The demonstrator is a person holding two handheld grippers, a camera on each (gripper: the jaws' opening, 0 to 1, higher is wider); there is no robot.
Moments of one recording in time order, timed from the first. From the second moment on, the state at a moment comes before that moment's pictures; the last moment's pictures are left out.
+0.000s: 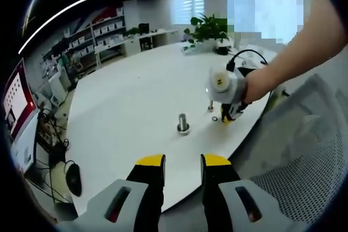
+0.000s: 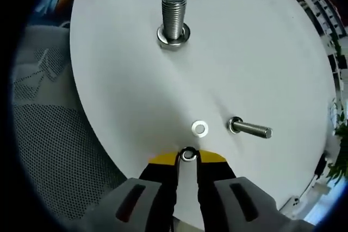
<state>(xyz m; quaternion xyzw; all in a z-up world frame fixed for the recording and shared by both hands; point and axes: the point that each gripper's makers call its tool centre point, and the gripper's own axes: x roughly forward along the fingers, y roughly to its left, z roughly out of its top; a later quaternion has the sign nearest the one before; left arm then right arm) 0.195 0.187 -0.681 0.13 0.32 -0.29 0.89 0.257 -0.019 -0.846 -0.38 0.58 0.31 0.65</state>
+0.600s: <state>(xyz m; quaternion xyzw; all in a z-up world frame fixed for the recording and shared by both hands) 0.194 0.184 -0.678 0.12 0.32 -0.30 0.89 0.259 -0.022 -0.845 -0.32 0.57 0.28 0.70</state>
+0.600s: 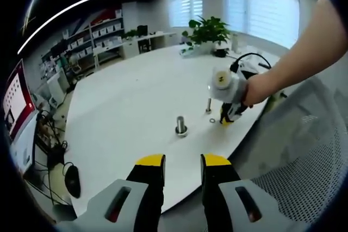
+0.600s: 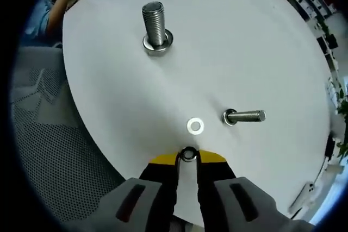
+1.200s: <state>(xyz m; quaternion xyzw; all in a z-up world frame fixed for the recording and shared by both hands) 0.194 0.185 -0.679 0.12 0.32 -0.30 0.89 0.259 -0.023 -0.845 -0.30 0.57 0.28 0.72</state>
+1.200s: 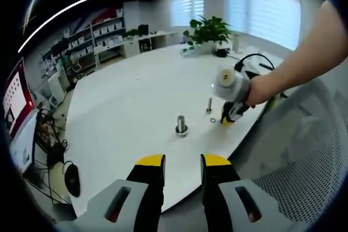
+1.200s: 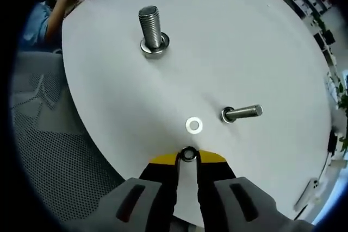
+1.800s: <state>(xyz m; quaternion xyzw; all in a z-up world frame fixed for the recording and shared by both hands) 0.196 0.190 -0.678 0.12 0.32 -0.29 0.90 0.259 -0.025 -0.843 -0.29 0.53 0.28 0.75</state>
